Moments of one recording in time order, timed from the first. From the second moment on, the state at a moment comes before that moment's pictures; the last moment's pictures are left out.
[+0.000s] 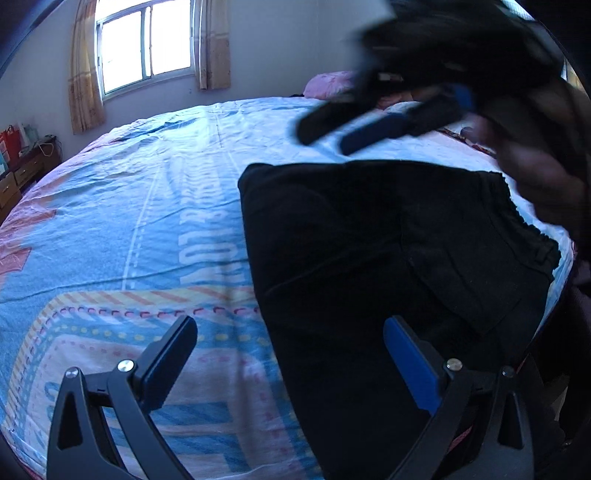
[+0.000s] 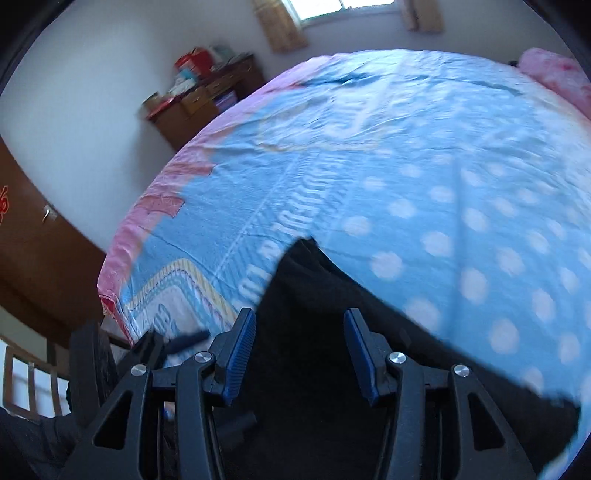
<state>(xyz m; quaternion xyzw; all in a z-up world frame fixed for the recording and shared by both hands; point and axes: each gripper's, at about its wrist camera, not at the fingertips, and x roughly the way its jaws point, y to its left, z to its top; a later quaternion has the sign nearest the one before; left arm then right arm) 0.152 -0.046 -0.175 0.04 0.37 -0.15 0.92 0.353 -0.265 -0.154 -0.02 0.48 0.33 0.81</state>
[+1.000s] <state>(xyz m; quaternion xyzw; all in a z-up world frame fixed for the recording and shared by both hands) 0.147 -0.049 -0.173 0.03 0.34 -0.14 0.93 0.368 -0.307 -0.144 0.10 0.46 0.37 0.80</state>
